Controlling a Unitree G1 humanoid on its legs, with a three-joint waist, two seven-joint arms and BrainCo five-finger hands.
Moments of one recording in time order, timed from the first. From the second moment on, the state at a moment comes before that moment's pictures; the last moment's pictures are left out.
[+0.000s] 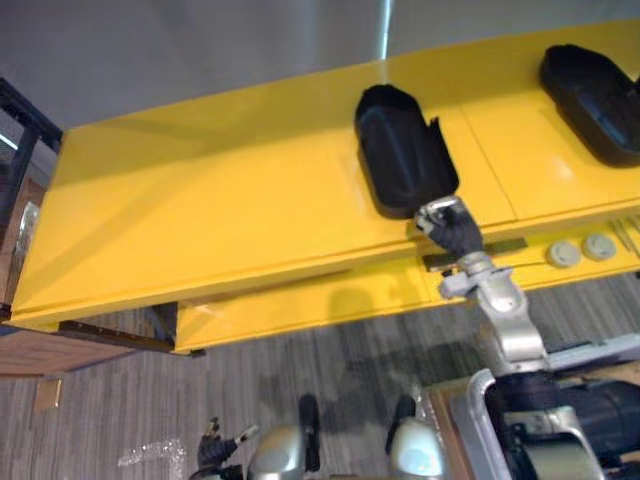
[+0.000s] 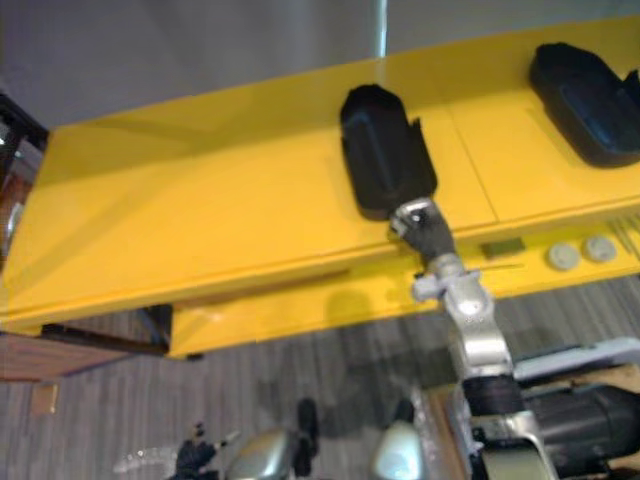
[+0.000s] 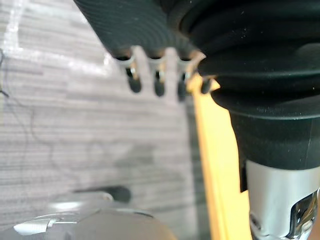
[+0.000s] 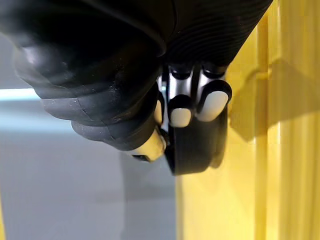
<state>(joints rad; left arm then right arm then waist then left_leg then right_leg) 0.21 0.11 -0.05 0.84 -0.23 -0.17 0.26 -0.39 -0.36 0.02 0.14 0.26 -0.06 0.12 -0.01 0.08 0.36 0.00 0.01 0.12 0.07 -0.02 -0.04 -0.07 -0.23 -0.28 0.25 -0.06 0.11</state>
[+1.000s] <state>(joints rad) 0.22 0.10 -0.05 0.81 -0.23 -0.17 0.25 -0.64 -0.43 0.01 0.45 0.30 -0.04 0.13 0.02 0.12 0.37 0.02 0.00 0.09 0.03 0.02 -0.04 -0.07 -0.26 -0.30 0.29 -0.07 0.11</state>
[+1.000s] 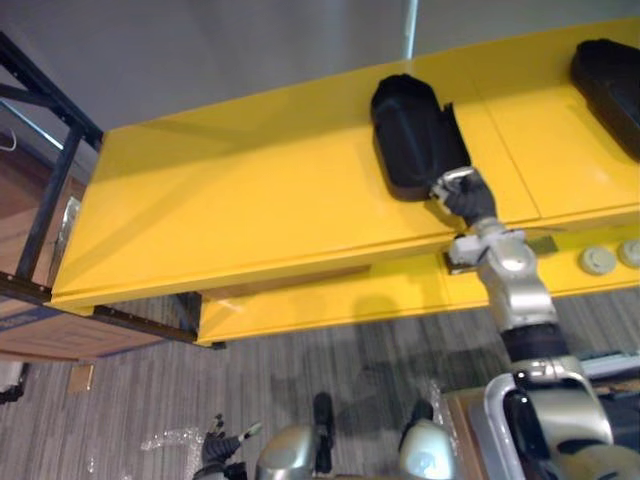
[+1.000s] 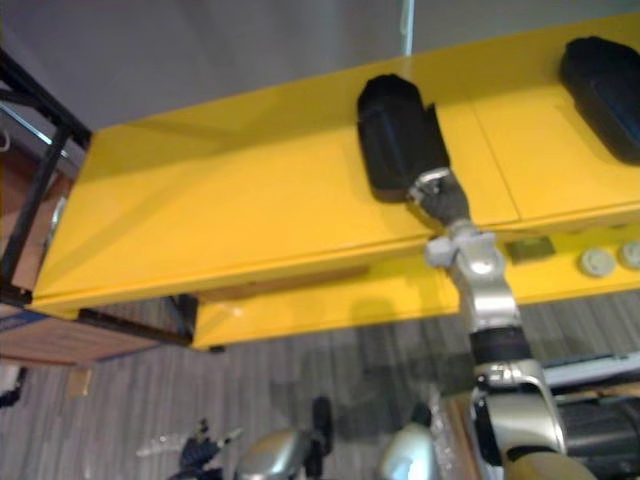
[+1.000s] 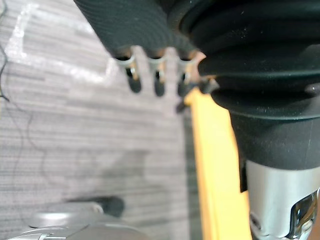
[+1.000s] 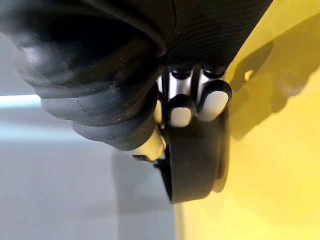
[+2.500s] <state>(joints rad) 0.11 0.17 -0.11 1.07 -0.05 0.12 0.08 0.33 -0.09 -0.35 0.09 0.44 -0.27 -0.31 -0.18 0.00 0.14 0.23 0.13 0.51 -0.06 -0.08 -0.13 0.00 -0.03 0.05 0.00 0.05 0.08</state>
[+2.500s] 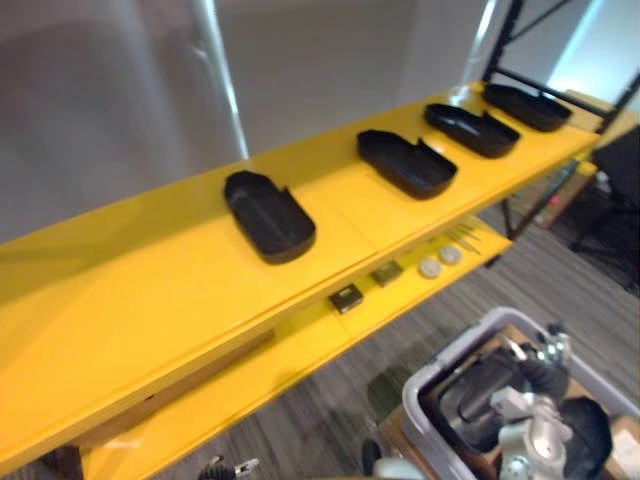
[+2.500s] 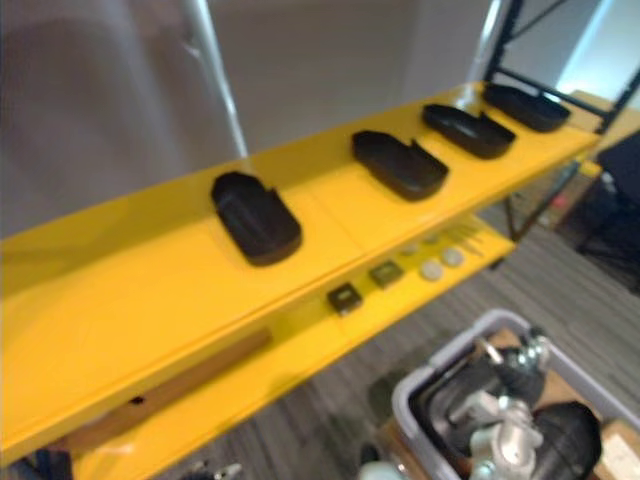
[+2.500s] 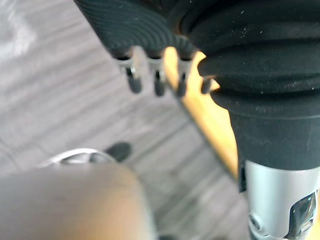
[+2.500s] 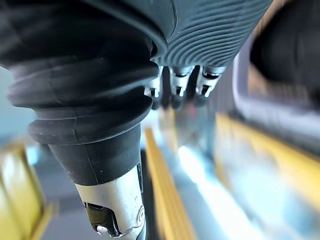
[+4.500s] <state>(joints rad) 0.16 0.13 -0.01 1.04 -0.31 0.02 0.17 0.25 -0.16 0.00 0.32 0.51 -0.20 -0.14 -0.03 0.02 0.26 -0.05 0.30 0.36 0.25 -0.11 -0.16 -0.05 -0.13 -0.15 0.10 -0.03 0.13</state>
